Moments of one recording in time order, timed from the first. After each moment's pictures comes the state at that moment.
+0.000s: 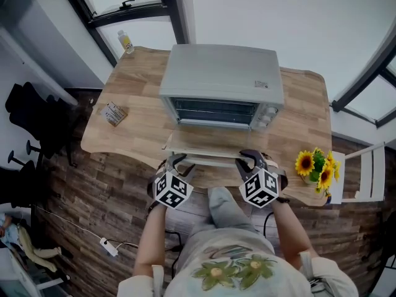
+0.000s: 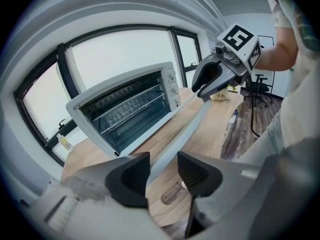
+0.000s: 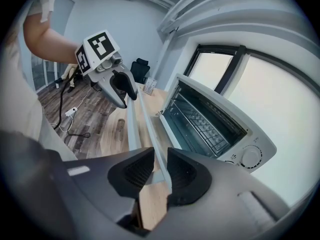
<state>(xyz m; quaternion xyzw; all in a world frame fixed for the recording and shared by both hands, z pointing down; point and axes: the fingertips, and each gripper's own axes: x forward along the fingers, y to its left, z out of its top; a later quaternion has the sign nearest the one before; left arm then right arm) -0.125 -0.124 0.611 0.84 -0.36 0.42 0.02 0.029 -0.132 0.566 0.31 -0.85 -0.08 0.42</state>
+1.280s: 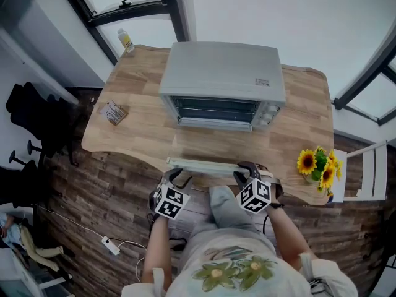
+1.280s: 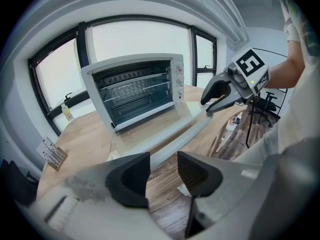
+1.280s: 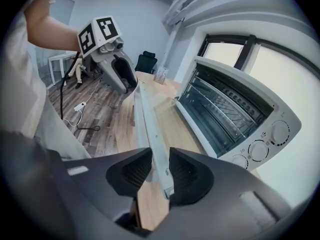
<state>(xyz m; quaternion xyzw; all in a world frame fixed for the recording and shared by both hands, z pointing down) -0.146 -0.077 0.652 0.82 -0.39 0.39 0.13 0.025 -0.095 0.641 0.27 -0.84 -0.05 0.46</state>
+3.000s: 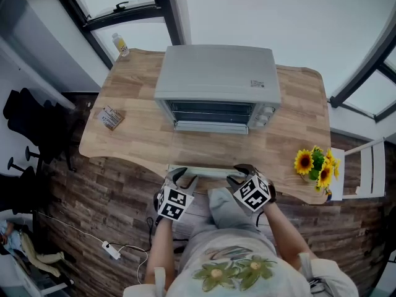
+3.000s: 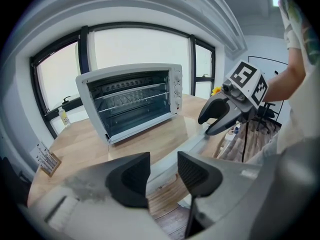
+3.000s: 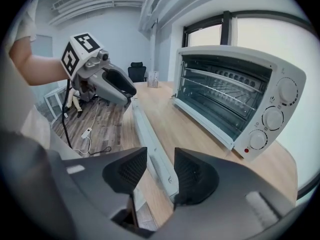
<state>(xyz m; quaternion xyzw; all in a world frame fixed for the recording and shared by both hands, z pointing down) -0.118 -0.091 0.635 0.84 -0.39 0.35 0.13 0.016 -0.091 0.651 0.28 -0.87 0.10 0.40</state>
